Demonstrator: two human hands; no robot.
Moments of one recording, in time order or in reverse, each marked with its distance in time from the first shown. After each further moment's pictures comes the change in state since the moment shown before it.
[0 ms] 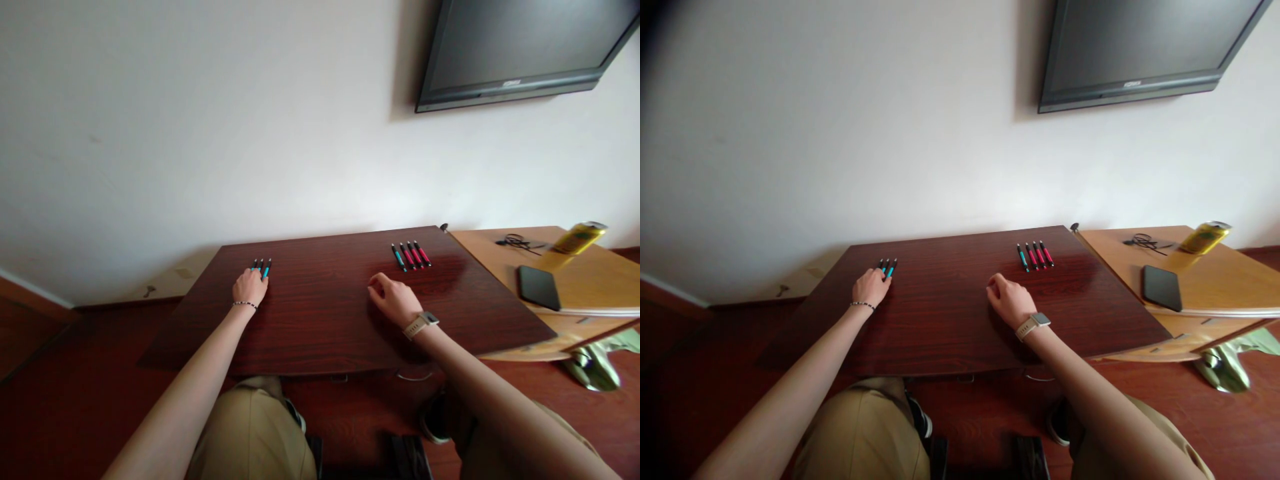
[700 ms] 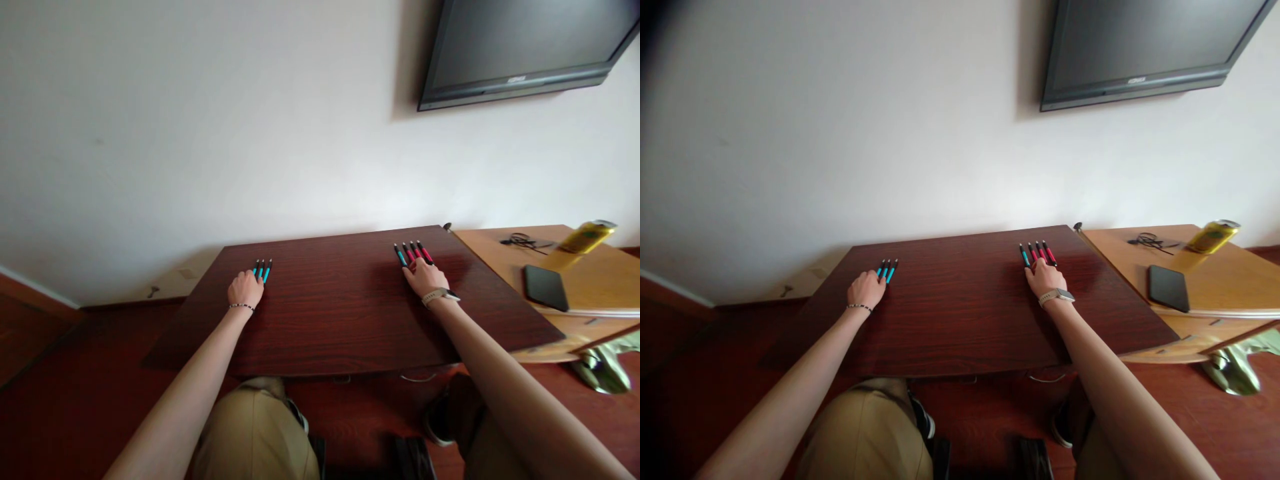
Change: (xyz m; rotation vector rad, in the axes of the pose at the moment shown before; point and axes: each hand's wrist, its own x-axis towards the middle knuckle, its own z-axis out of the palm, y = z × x) left_hand 0.001 -0.018 0.003 0.069 0.033 -0.050; right_hand 0.058 0.100 -0.007 -0.229 -0.028 0.454
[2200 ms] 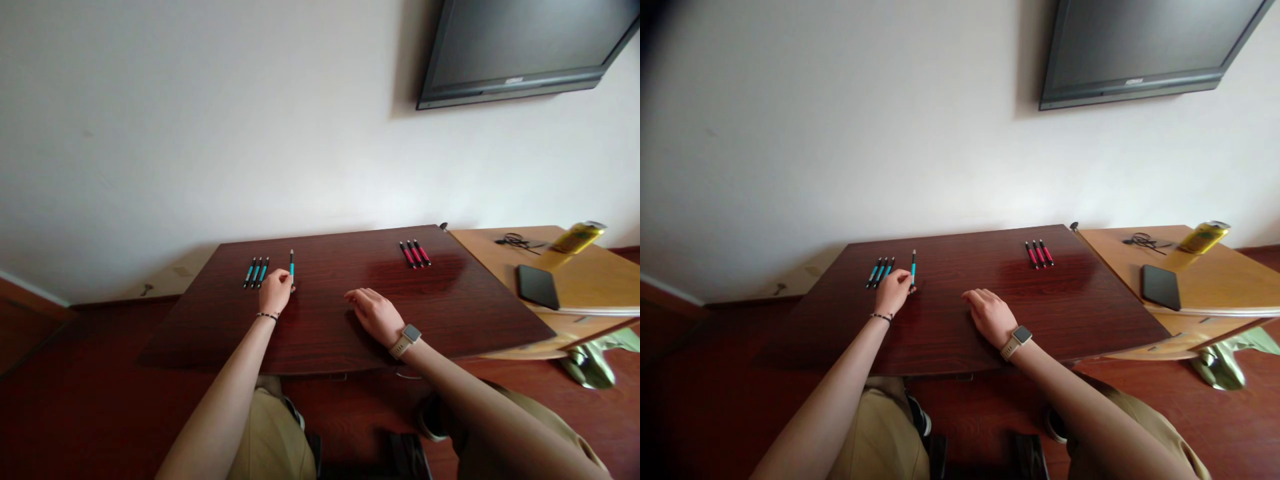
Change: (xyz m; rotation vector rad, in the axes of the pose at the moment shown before) left_hand -0.051 0.083 -0.019 -0.848 -0.115 -0.012; right_hand -0.137 -0.093 0.005 0.399 0.075 -0.849
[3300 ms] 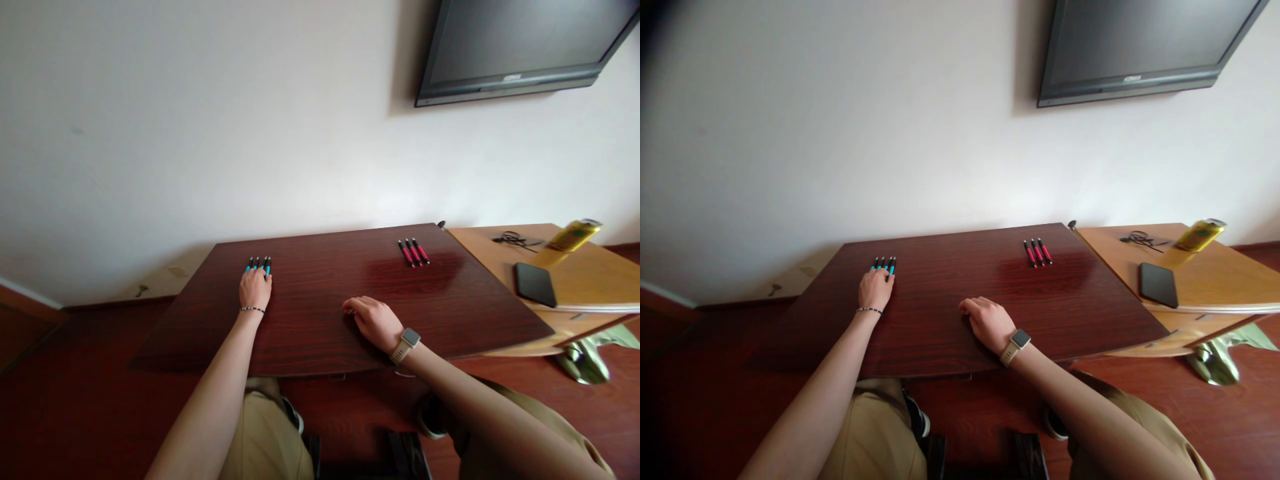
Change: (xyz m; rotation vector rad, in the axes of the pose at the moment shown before) left_hand 0.039 -0.048 -0.016 0.709 0.167 0.155; right_hand -0.009 0.002 0.002 0.066 -0.117 0.024
